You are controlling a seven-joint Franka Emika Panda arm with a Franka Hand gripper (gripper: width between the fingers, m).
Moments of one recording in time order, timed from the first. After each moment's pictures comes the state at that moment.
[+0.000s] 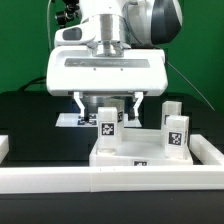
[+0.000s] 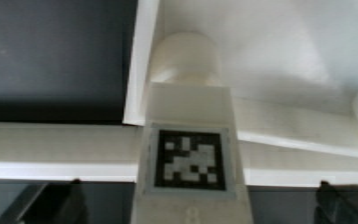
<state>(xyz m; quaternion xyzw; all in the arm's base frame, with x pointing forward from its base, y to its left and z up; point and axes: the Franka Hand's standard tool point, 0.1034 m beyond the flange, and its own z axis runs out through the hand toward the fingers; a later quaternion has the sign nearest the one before) 0.574 -0.023 0.078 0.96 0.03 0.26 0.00</state>
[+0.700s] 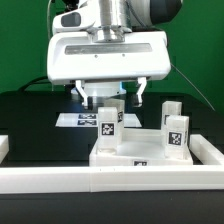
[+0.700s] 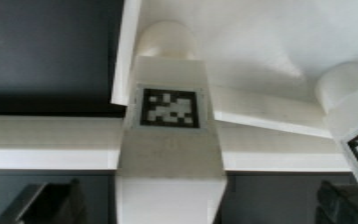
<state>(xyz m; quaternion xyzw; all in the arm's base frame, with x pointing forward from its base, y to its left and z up) 0.576 -0.017 0.099 0.98 0.04 0.22 -0.02</state>
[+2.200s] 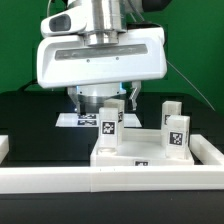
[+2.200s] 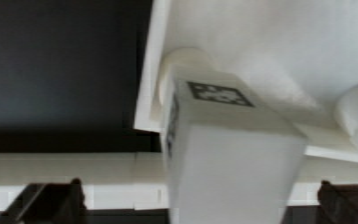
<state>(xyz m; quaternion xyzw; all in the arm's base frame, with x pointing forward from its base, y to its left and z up) 0.588 -0.032 0.094 0.99 0.03 0.11 -0.04</state>
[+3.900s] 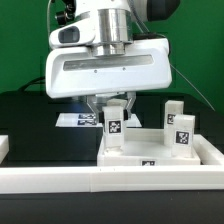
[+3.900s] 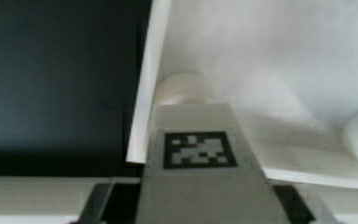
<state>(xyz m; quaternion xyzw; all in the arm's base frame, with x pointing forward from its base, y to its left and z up) 0.582 -0.018 0.079 0.99 0.04 0.11 -0.04</state>
